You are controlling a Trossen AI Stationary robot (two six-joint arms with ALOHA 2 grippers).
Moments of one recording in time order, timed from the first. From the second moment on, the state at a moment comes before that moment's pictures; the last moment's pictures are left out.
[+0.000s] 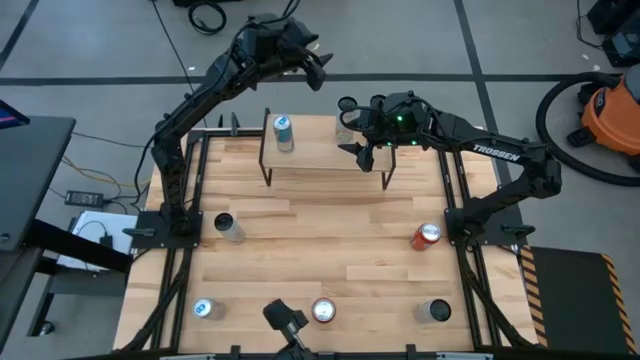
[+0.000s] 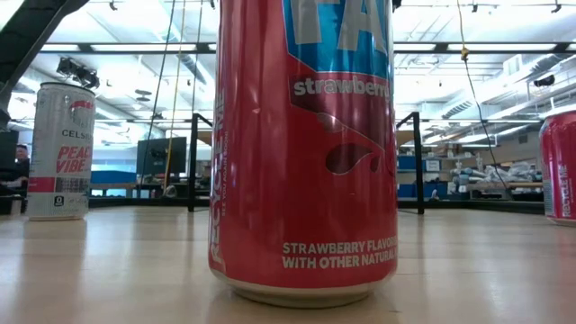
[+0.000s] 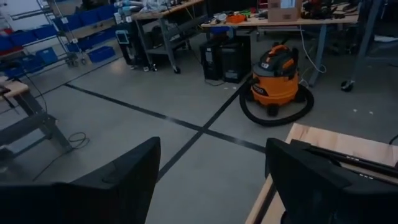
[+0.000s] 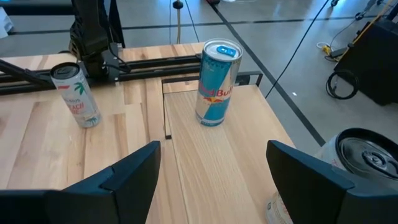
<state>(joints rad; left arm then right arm) 0.60 1.92 2.33 -0.59 -0.09 0.16 -0.34 1.35 1.39 -0.48 -0.02 -0.10</state>
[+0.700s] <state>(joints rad) 0.60 1.92 2.33 -0.93 0.09 0.04 -0.34 1.35 1.39 -0.48 -0.02 -0.10</state>
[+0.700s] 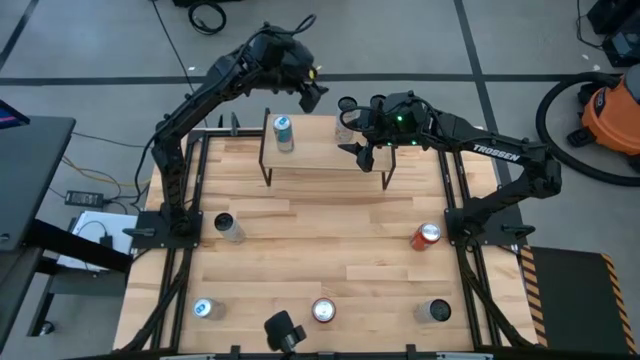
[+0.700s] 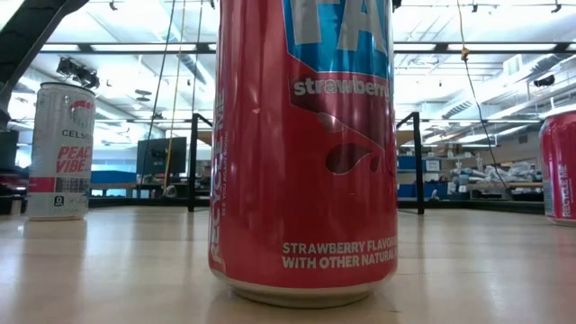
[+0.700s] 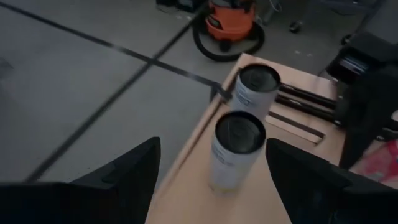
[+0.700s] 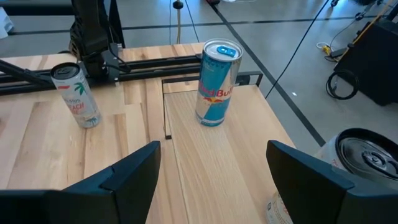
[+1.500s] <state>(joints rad) 0.67 1.92 2.33 -1.19 0.14 0.41 -0.34 1.35 1.39 -0.48 -0.02 -0.10</state>
